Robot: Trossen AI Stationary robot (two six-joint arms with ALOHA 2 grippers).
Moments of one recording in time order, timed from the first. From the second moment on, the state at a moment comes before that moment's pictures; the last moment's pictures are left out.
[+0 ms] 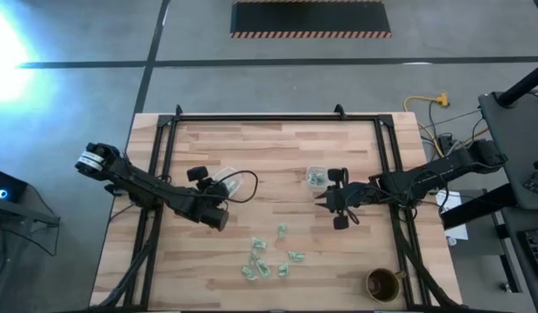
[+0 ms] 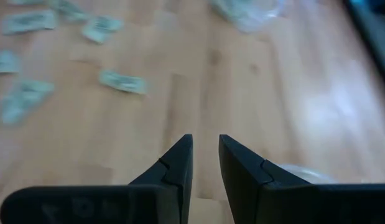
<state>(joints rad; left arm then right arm) -0.35 1.43 0.83 -0.88 -0.80 -0.64 0.24 1.12 0.55 -0.14 0.24 -0.03</state>
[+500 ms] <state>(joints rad) -0.35 1.43 0.83 -0.88 -0.80 -0.64 0.24 1.32 0.51 0.27 -0.14 -0.20</state>
